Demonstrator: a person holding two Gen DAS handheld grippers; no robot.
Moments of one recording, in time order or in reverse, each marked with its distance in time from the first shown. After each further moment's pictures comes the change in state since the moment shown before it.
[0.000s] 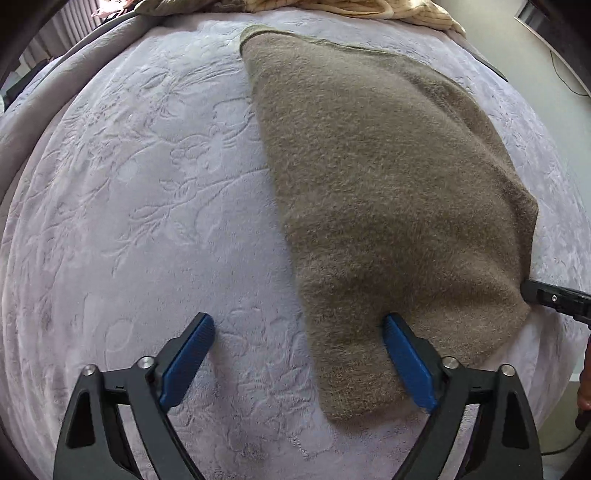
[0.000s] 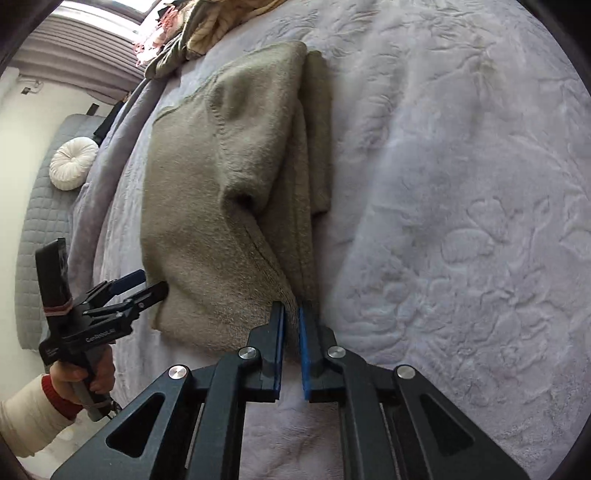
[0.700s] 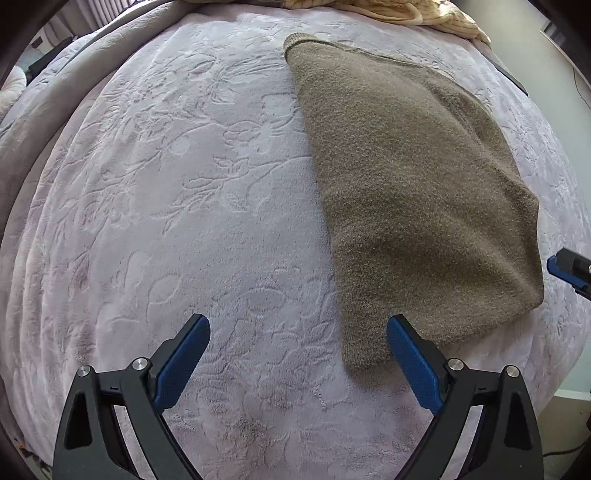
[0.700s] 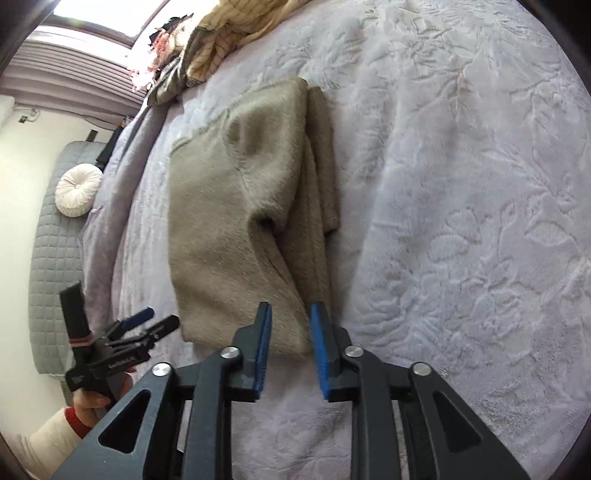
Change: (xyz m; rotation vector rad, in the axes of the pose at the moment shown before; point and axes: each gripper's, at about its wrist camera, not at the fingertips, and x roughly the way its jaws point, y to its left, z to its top) left arm -0.040 0.015 -0.018 -0.088 0.045 0.040; right arm -0.035 0.018 0.017 0.088 -0.050 0.063
